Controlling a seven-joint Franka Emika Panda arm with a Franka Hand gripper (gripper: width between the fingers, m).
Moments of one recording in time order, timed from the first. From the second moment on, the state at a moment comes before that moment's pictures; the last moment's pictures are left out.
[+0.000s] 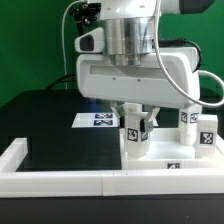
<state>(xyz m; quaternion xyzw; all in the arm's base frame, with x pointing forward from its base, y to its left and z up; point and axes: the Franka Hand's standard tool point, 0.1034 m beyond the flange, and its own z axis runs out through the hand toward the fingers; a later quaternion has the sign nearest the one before) 0.595 0.001 0.075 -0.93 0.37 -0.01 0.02</state>
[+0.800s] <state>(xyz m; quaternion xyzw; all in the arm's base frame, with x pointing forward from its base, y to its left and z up) 0.596 0.004 0.075 -0.84 0.55 0.00 0.02</state>
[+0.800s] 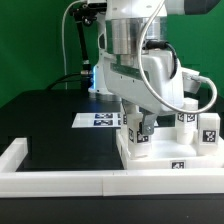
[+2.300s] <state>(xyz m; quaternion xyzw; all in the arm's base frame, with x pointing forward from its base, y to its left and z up) 0.591 0.011 0.079 -1.00 0.01 -0.05 0.00</state>
